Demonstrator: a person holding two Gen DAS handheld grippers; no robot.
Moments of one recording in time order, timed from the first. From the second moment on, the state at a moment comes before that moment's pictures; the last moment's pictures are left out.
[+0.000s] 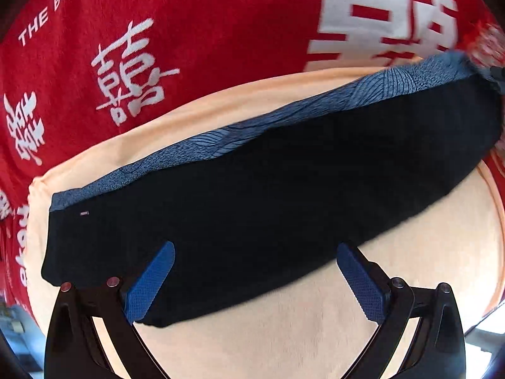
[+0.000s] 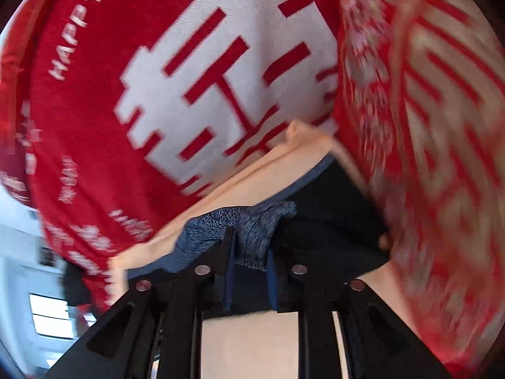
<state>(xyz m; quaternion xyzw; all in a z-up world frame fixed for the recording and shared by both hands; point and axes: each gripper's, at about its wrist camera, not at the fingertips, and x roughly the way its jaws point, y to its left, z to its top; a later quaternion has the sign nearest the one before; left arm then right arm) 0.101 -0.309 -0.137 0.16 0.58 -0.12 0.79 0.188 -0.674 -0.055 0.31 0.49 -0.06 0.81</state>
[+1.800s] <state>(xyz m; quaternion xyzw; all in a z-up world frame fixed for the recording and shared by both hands) 0.210 -0.076 -0.190 0.18 0.61 0.11 0.76 0.183 -0.413 -0.201 0.46 0.62 0.22 0.60</state>
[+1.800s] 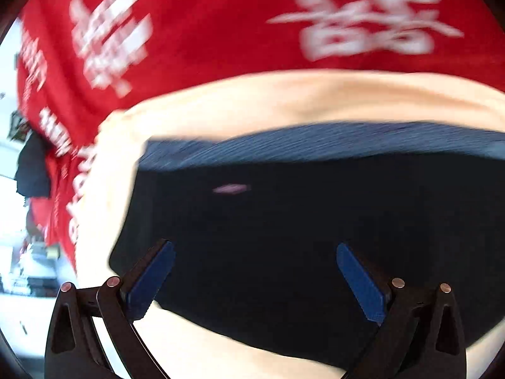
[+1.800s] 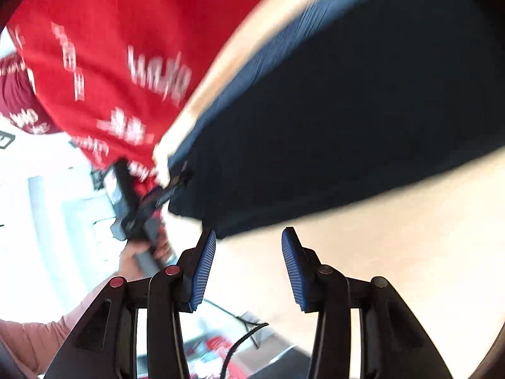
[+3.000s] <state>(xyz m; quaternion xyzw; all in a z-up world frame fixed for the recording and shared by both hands) 0.169 -0.068 -0.190 0.12 0.59 -0.07 0.79 0.197 -0.364 -0.213 0.45 0.62 0.14 0.62</state>
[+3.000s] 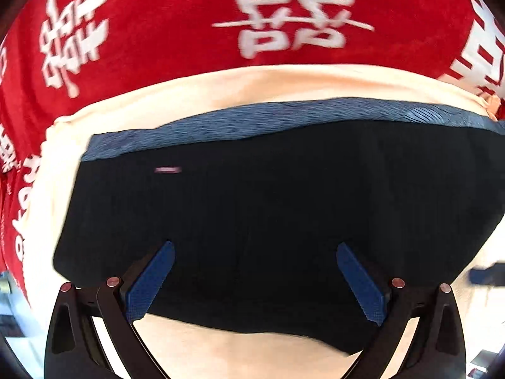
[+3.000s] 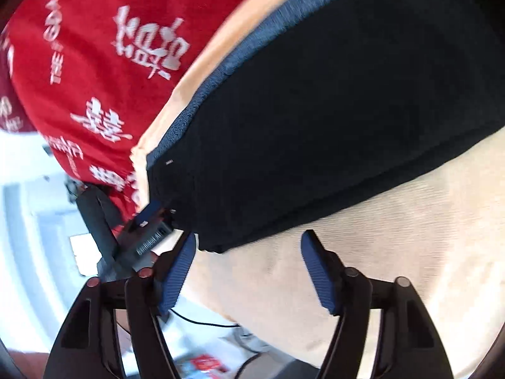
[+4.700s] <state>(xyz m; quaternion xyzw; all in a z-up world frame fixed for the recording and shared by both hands) 0.246 -0.117 -0.189 0.10 0.58 -0.04 0.81 0.261 -0.448 -0.154 0.29 0.59 0.03 0.75</state>
